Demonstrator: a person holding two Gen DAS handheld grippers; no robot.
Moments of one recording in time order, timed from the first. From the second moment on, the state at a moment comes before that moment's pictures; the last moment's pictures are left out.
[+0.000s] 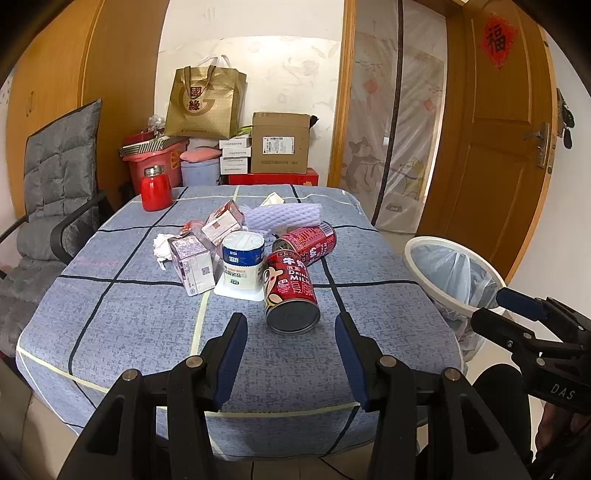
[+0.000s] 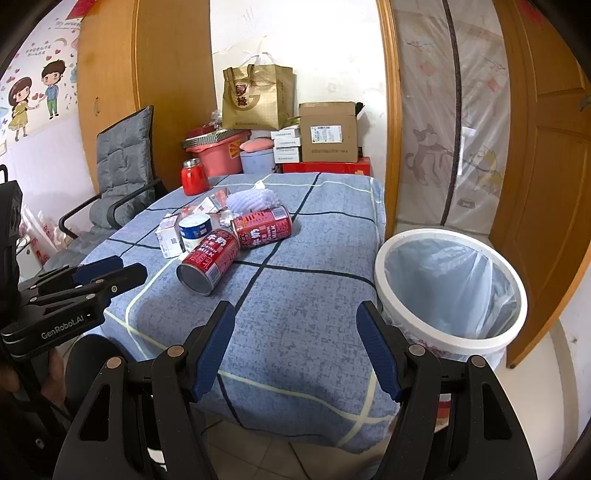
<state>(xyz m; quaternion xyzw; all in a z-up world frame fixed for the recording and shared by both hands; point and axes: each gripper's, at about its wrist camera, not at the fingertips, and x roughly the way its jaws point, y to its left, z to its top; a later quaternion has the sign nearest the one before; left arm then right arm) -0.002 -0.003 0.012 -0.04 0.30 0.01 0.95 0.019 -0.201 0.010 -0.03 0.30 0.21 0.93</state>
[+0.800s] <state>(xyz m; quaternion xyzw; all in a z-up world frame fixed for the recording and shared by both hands) -0.004 -0.001 0.010 -0.05 0.30 0.01 0.95 0.022 -0.202 0.008 -0.03 0.30 0.21 0.93</state>
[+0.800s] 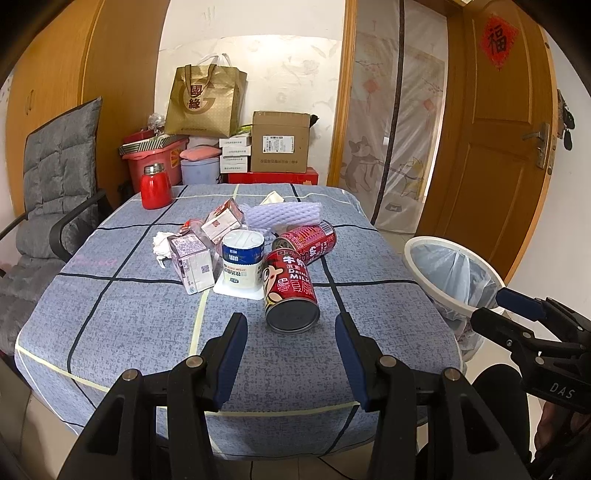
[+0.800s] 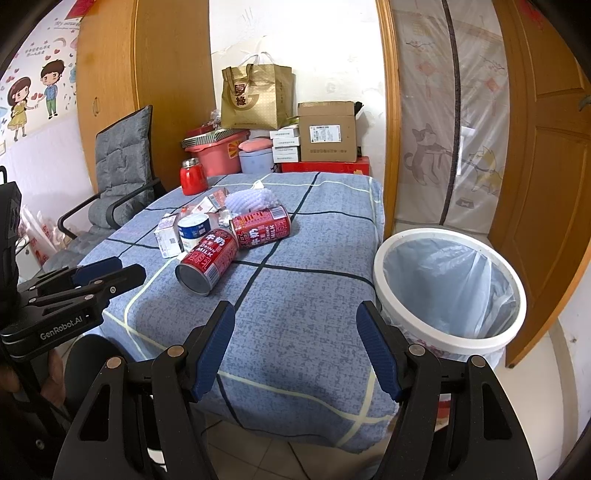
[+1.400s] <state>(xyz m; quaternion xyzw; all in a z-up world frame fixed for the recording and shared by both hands) -0.004 0.000 0.009 -0.05 0.30 0.01 0.95 0.022 -0.201 0.008 -0.03 0.30 0.21 0.93</state>
